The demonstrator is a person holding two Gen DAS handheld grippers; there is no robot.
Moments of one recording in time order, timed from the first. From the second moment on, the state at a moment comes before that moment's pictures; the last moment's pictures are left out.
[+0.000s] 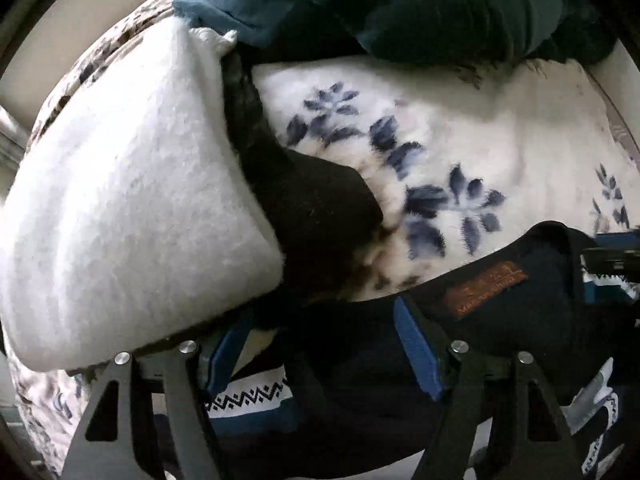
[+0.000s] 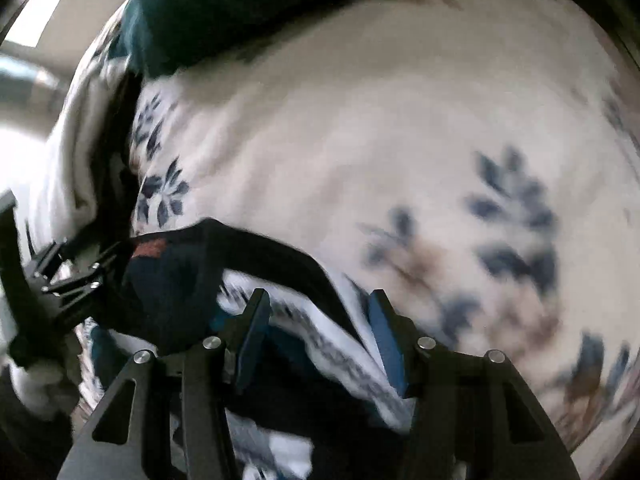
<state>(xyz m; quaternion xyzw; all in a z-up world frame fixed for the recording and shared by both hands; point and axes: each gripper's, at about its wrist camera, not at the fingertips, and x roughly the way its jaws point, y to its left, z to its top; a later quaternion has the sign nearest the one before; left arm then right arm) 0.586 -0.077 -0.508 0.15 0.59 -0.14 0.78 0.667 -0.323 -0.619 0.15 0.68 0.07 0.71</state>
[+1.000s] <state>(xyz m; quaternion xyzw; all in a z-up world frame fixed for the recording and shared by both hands) 0.556 -0.027 -0.506 0.10 0.59 -0.21 0.77 0.709 -0.271 -0.614 0.08 0.67 0.04 0.74</state>
